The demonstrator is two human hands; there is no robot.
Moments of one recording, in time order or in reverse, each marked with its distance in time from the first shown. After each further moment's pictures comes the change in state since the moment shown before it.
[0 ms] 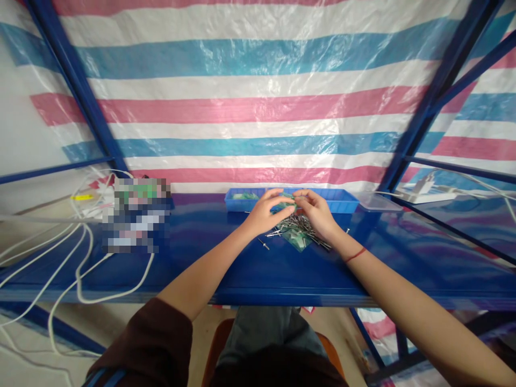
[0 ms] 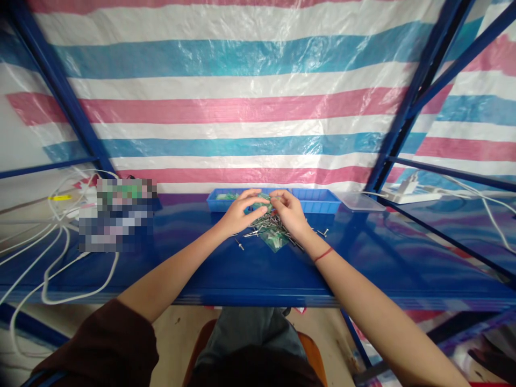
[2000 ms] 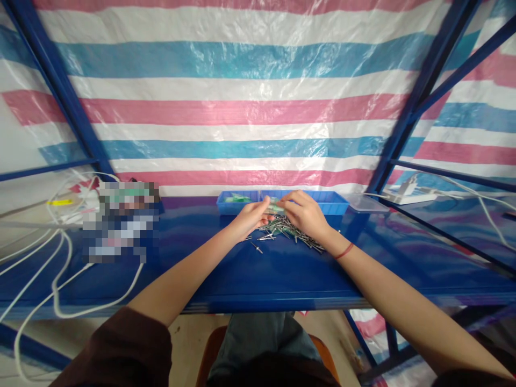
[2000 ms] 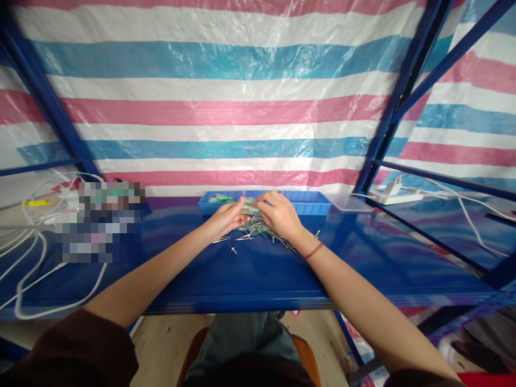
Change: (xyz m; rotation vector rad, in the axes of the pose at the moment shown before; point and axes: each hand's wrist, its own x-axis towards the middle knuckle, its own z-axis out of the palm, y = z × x) left_hand -0.001 -0.005 -0.002 -0.793 -0.051 -0.758; right_hand 0.005 -0.009 -0.017 -0.974 -0.216 -0.829
